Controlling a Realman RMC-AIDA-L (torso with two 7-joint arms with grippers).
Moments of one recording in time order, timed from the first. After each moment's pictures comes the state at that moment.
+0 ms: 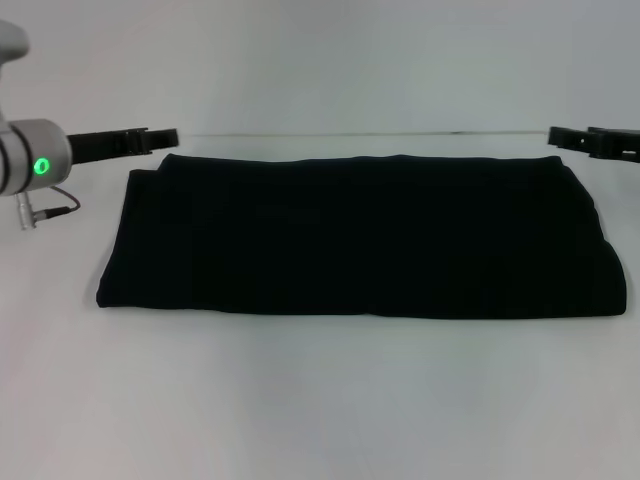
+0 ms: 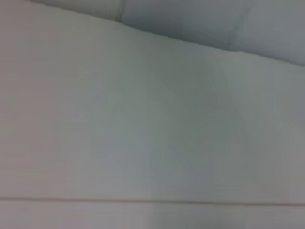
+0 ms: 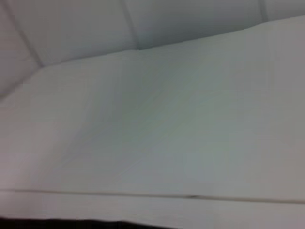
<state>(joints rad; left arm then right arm) -0.86 -2.06 0.37 0.56 2.45 0.79 -2.05 0.81 1.93 -0.37 -0.39 -2.23 -0.89 1.76</state>
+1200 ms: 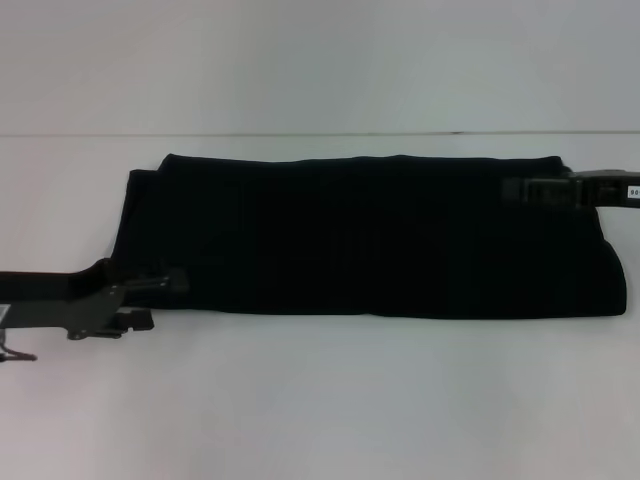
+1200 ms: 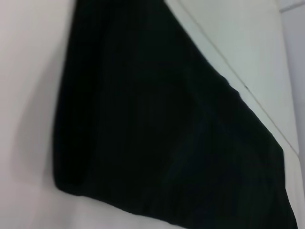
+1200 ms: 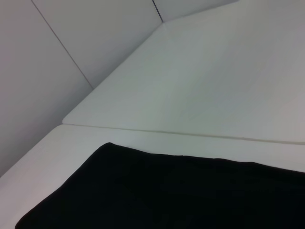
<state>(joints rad) -0.64 -2.03 0.25 0.70 2.56 1.57 -2.53 0.75 1.92 -0.47 -0.48 -2.23 -1.31 1.83</state>
